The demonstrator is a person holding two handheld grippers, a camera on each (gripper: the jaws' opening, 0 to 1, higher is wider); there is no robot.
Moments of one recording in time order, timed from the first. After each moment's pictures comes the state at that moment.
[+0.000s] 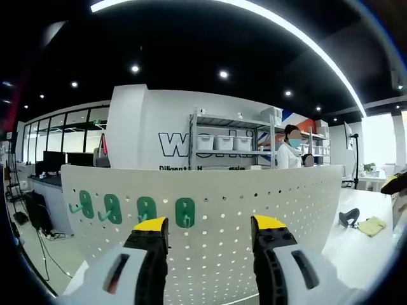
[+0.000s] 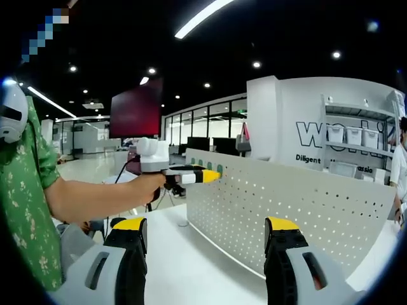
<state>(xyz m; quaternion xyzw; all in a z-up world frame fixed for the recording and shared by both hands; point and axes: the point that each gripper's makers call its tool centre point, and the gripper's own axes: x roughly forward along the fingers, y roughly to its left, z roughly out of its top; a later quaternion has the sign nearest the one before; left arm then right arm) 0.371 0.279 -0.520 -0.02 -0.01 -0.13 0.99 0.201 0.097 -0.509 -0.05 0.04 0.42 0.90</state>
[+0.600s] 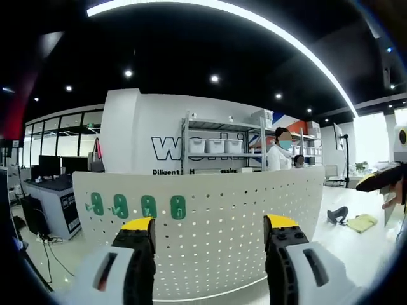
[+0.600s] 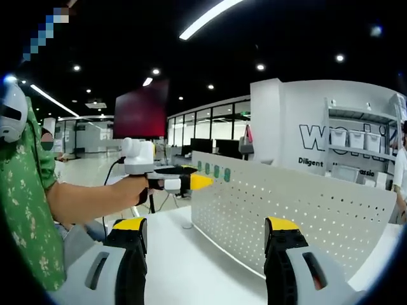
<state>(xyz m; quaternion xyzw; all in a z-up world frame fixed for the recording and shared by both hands) 0.313 0.283 -0.508 -0.02 -0.02 -0.16 0.99 0.184 0.113 -0.502 -0.05 0.04 0.43 0.90</state>
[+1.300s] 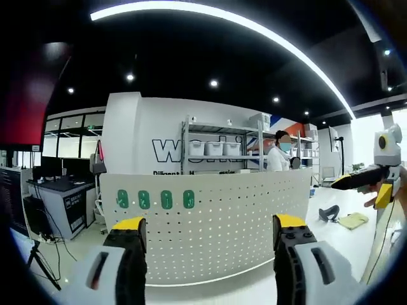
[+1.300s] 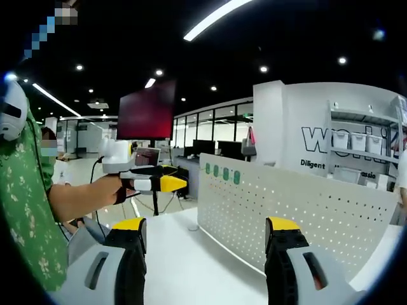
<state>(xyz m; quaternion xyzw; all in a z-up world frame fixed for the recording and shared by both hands) 0.235 0.321 -0.506 -0.02 -0.03 -0.16 0.99 0.164 0.132 -0.501 -0.06 0.03 0.43 0.90</state>
